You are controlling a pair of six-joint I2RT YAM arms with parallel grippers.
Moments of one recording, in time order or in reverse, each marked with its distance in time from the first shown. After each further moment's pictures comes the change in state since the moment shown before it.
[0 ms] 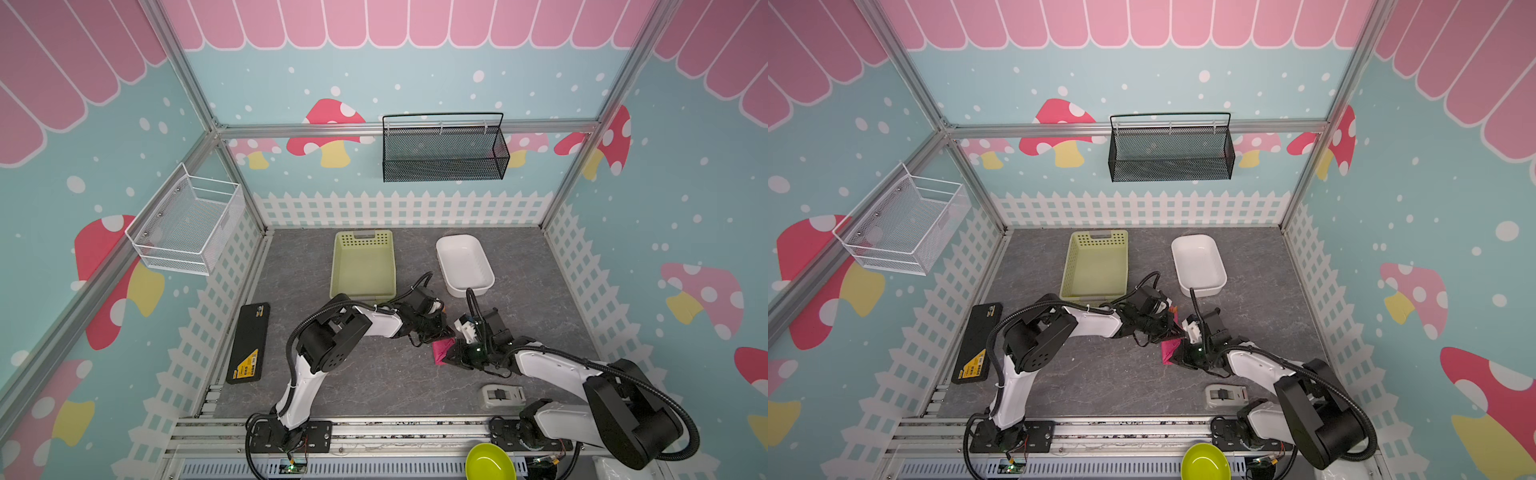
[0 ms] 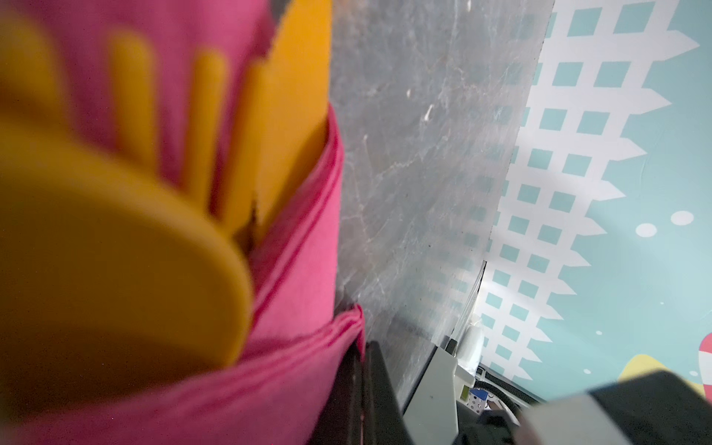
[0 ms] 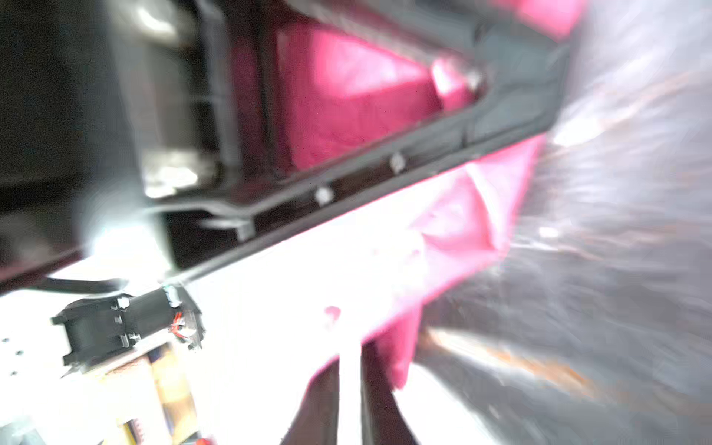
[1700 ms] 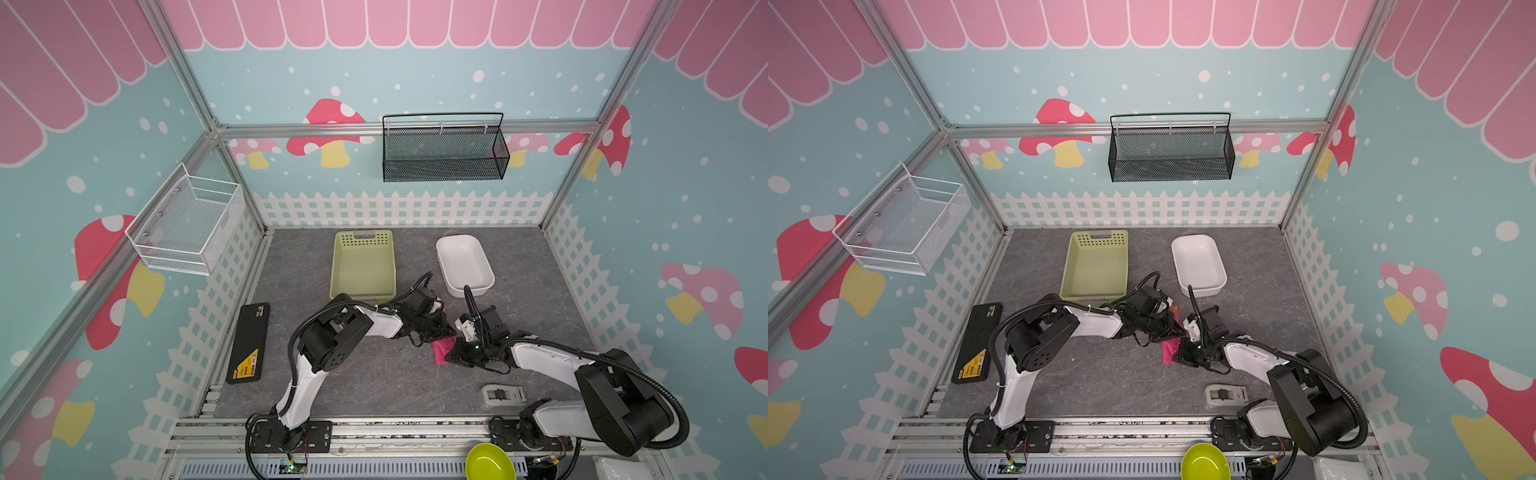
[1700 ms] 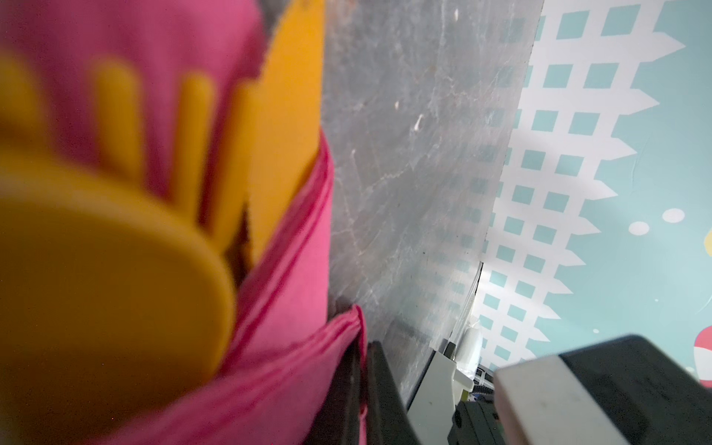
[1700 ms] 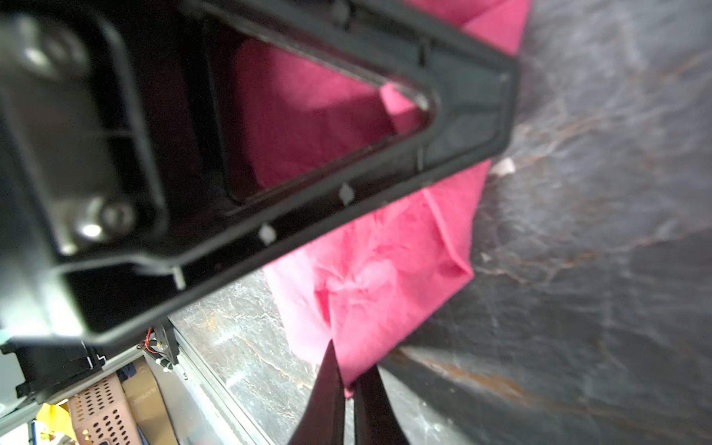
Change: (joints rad) left arm 0.000 0.012 0.000 0.042 0.000 0.000; right arm -0.012 0.106 0.030 -0.008 0.021 -0.042
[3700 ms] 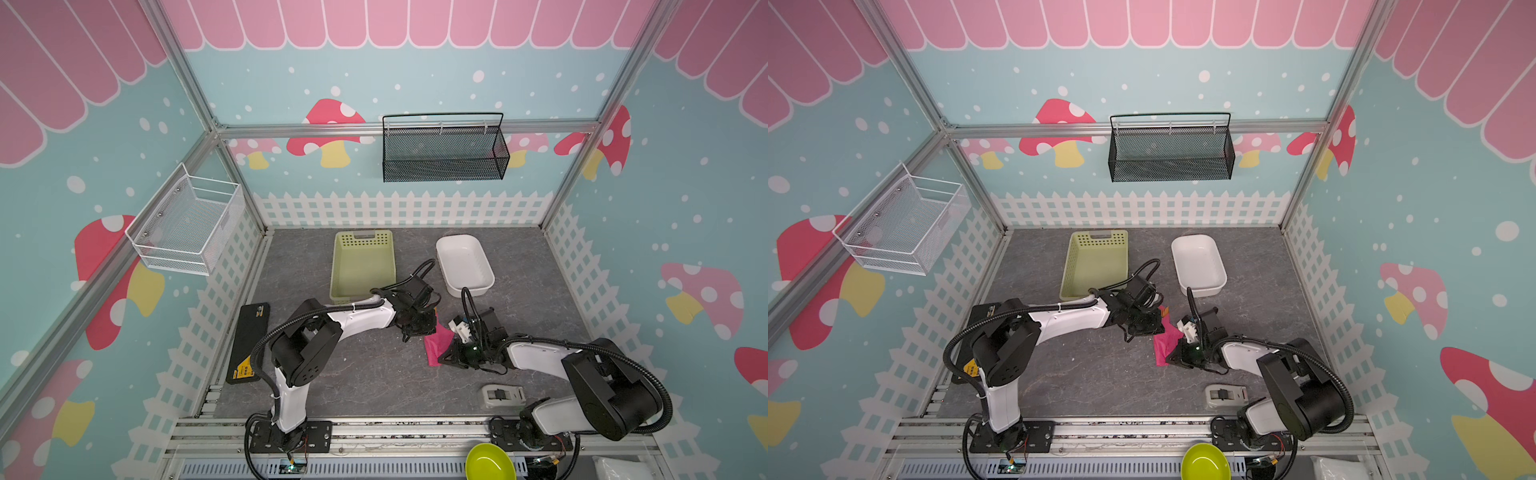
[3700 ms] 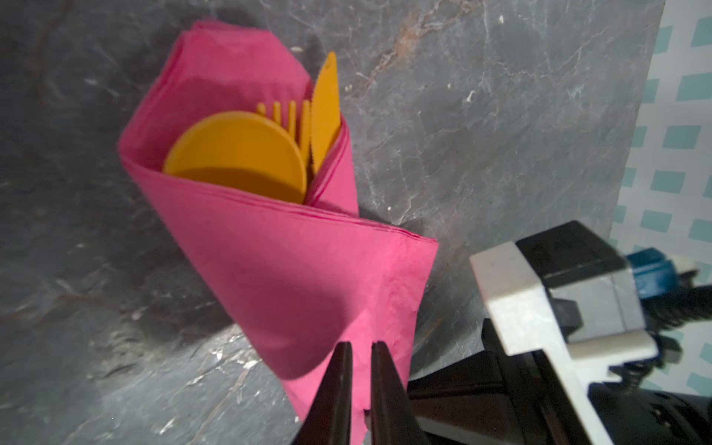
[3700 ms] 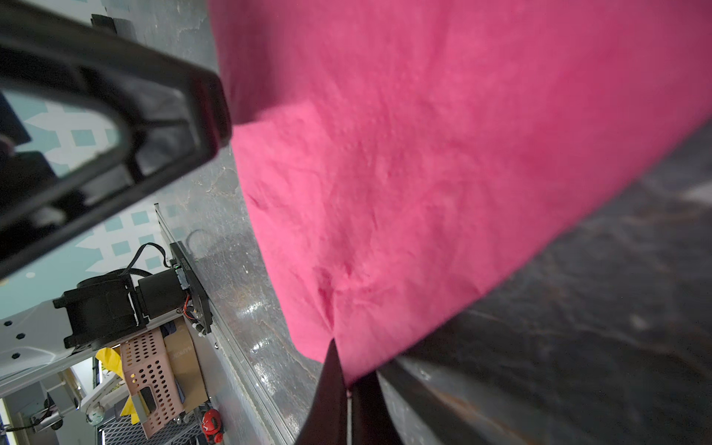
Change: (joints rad) left arm 0.002 -0.217 0.093 -0.609 -0.251 0.296; right arm -0.005 0.080 -0.039 0.168 -0.155 0.000
